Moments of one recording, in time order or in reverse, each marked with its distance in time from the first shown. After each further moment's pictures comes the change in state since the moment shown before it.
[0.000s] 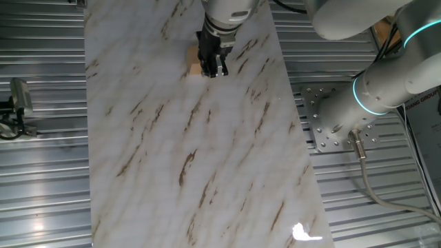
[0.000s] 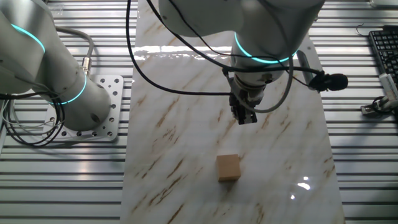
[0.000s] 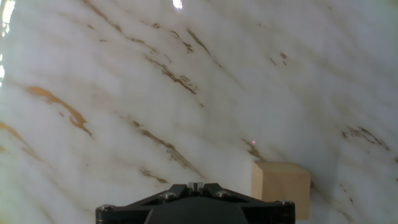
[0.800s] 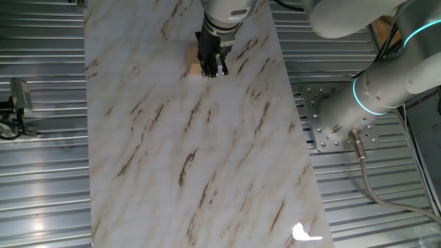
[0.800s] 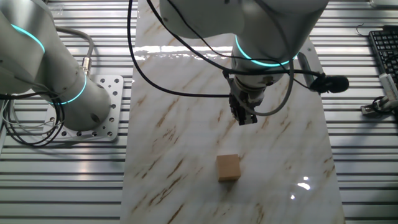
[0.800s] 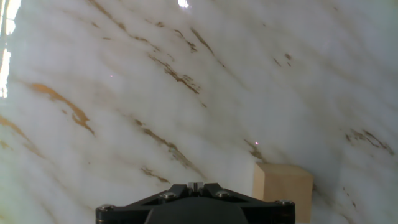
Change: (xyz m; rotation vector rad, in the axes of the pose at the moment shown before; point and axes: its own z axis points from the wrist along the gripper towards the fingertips) arm 0.000 0.001 0.000 -0.021 -0.004 -0.017
